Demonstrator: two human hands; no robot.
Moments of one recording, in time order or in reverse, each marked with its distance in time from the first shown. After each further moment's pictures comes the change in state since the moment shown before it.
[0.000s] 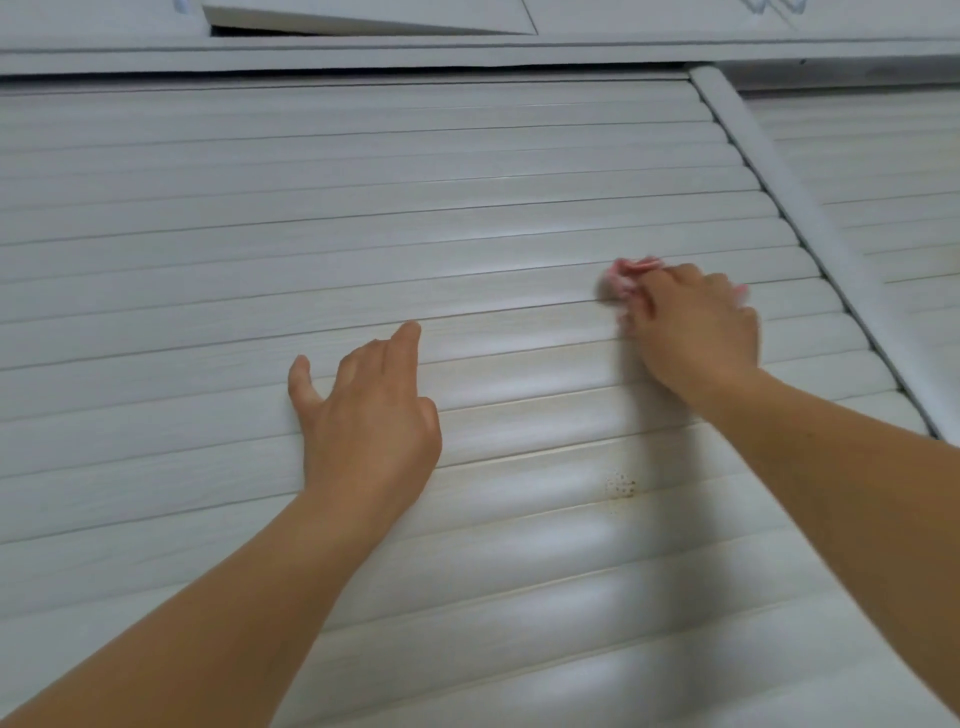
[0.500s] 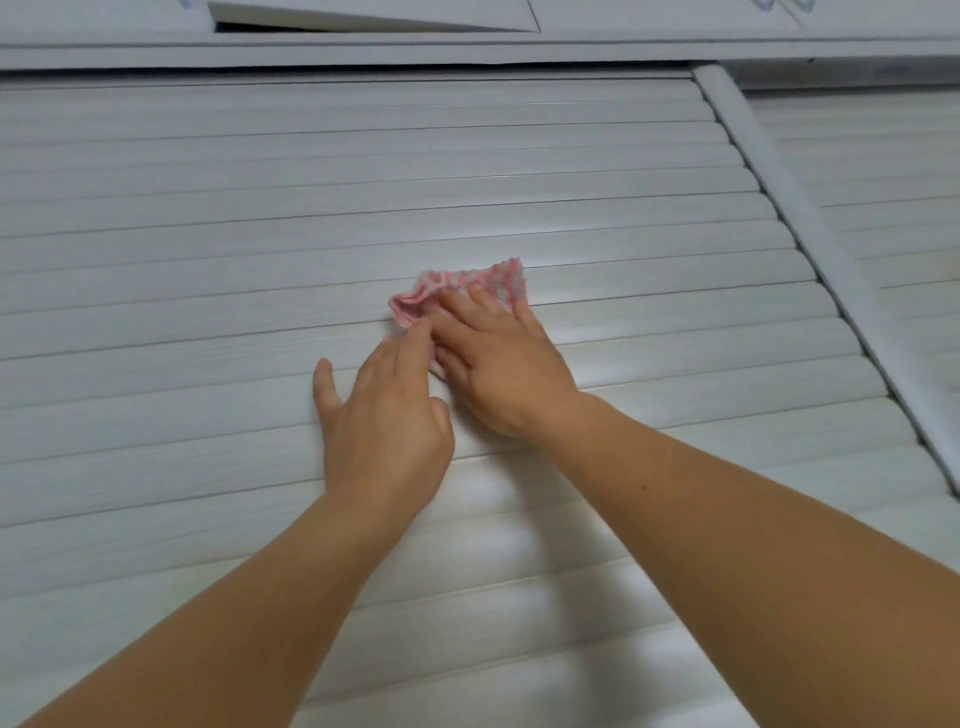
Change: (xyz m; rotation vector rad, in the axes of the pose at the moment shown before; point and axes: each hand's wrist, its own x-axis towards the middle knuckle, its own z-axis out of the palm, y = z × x) left_hand -0.005 0.020 0.007 -0.077 0.042 -0.011; right_hand -0.029 -0.100 0.025 0.181 -0.199 -0.616
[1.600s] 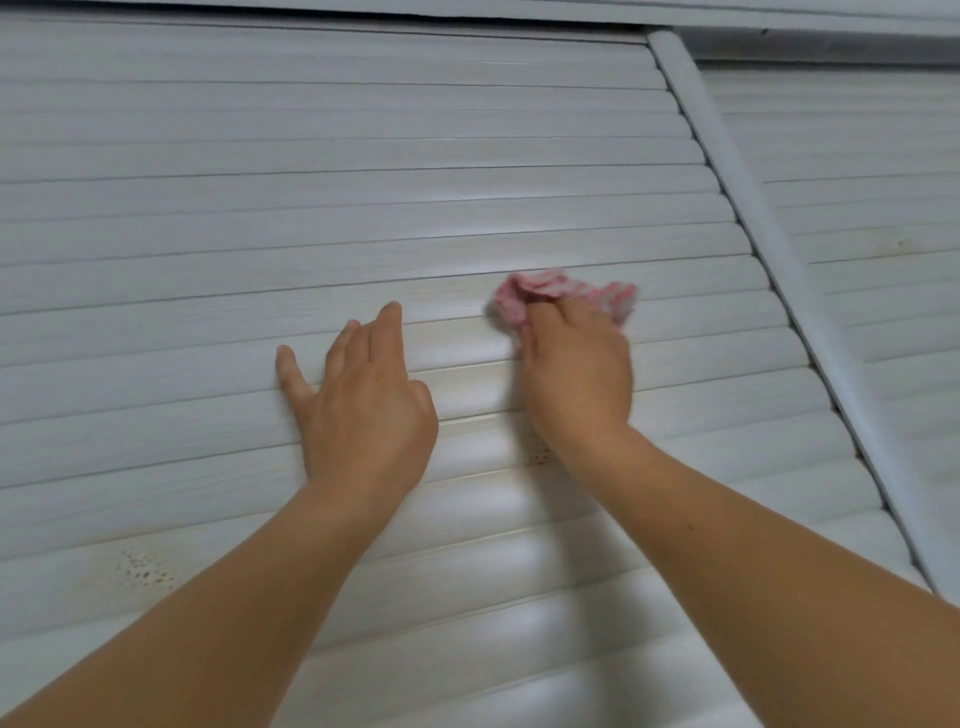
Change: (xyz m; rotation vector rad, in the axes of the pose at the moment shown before) left_hand -0.013 0.033 0.019 0.021 -0.031 -0.070; right_hand -0.067 0.057 0.001 -0.132 0.472 0.393
